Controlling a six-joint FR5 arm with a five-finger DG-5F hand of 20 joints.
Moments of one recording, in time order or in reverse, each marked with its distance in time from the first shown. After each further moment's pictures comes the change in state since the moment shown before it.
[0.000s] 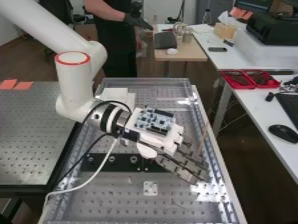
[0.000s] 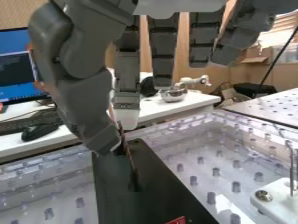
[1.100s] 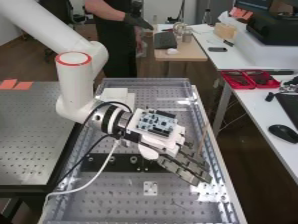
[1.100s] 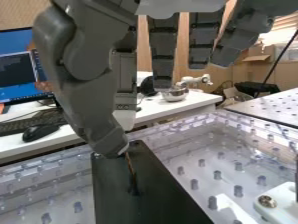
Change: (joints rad) arm -0.009 -0.008 0.017 -0.013 -0.017 0.008
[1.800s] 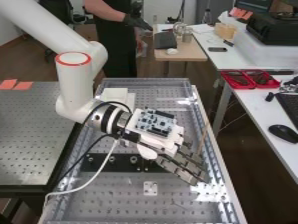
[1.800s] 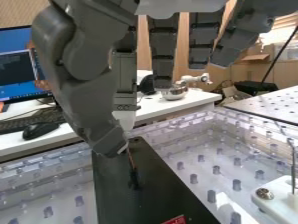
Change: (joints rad) arm 0.004 0.003 -0.009 0.001 0.007 0.001
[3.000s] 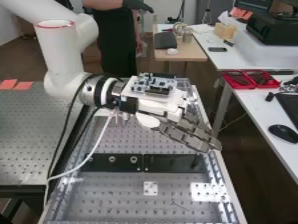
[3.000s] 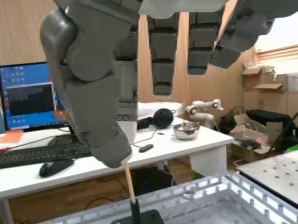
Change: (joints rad) arm 0.001 0.132 0.007 -0.037 -0.039 -0.067
